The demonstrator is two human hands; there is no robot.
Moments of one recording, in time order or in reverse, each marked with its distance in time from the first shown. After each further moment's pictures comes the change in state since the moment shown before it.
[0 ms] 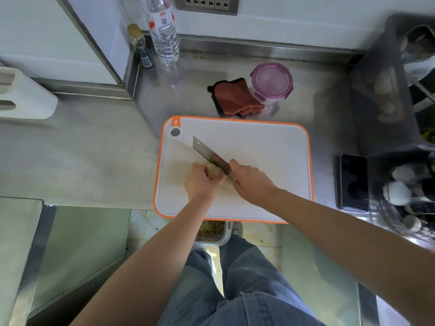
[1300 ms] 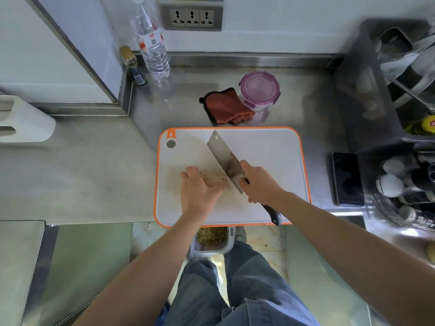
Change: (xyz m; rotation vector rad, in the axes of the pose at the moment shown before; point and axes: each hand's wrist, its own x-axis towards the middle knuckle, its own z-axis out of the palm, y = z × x) left_hand -0.014 -0.003 -0.015 0.157 0.029 0.262; right_hand -0.011 0.015 -0.006 0.339 0.080 0.164
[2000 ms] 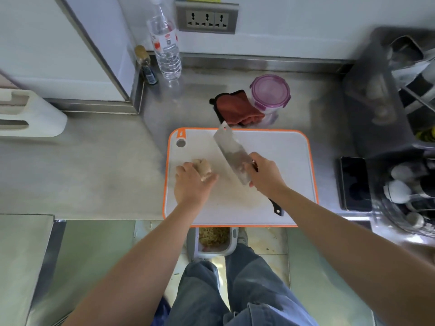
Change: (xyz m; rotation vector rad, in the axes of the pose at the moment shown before) left_hand 0.029 -0.022 -0.018 0.112 0.021 -0.062; right_hand 0.020 -0.006 0.006 0.225 0.226 0.095
